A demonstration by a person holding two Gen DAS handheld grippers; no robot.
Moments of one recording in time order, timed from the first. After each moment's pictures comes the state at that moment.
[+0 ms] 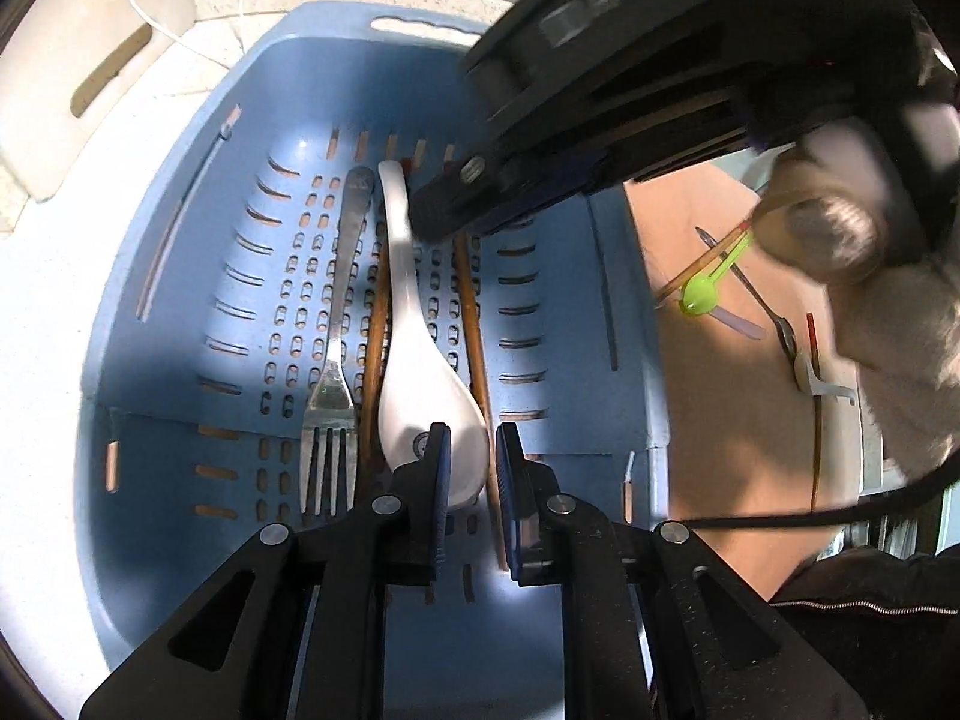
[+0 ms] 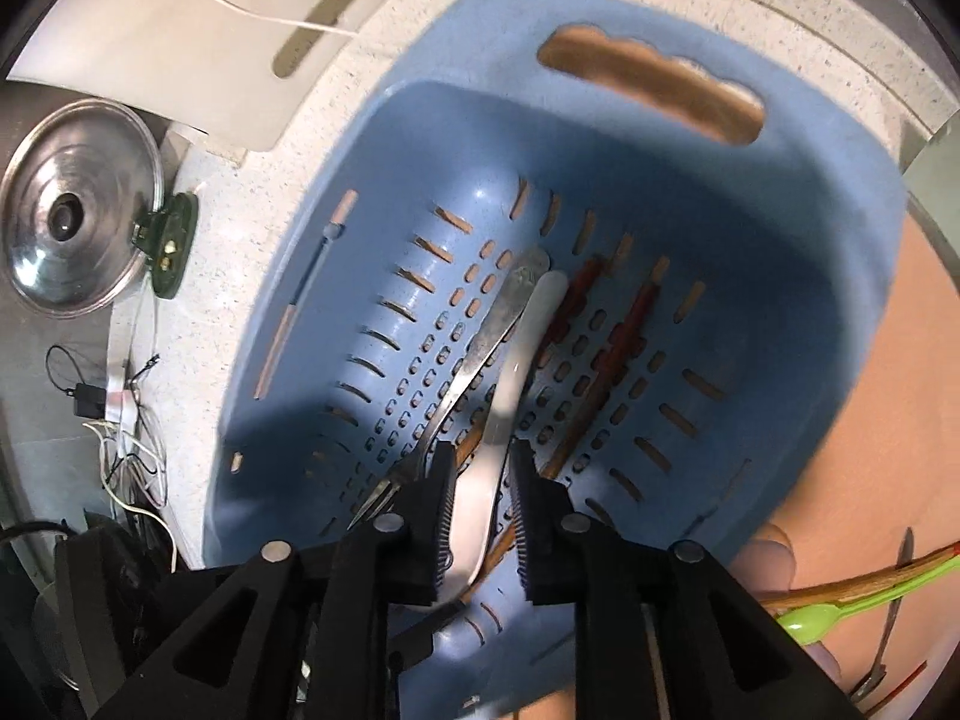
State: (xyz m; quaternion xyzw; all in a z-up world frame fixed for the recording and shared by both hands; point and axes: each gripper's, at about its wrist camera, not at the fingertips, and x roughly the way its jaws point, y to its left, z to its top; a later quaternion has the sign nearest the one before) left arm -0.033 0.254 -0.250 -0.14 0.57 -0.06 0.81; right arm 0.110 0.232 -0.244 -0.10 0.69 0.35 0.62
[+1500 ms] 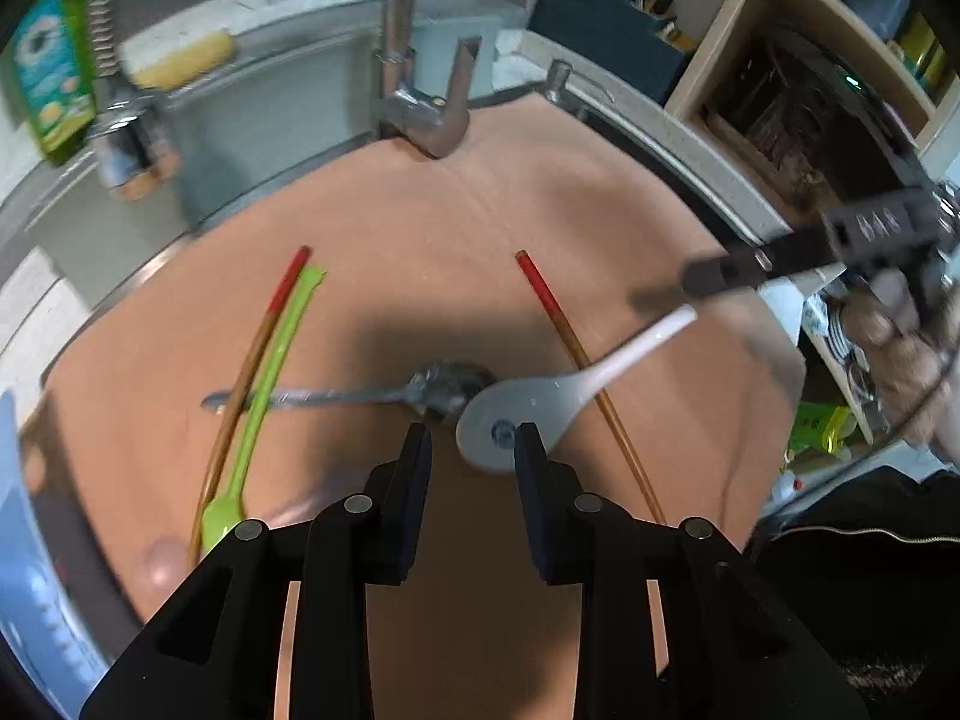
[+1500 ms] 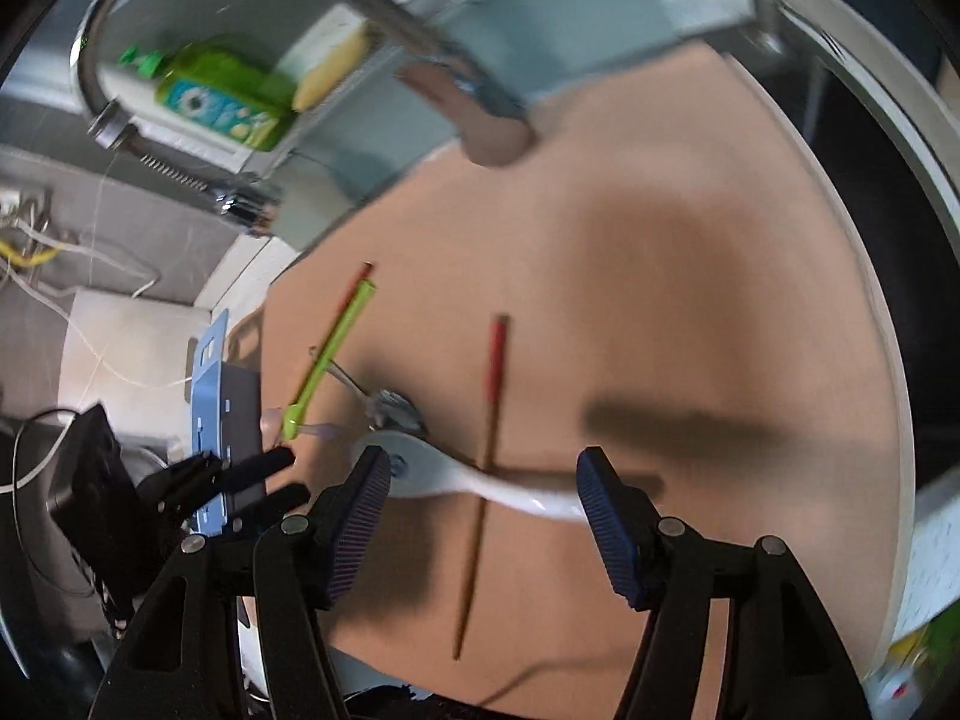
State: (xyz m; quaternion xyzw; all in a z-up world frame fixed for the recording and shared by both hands) left arm 0.055 -0.029 -0.216 0.11 0.53 -0.34 0.77; right arm 0.049 -0.253 -0.218 0.26 0.61 0.13 0.74
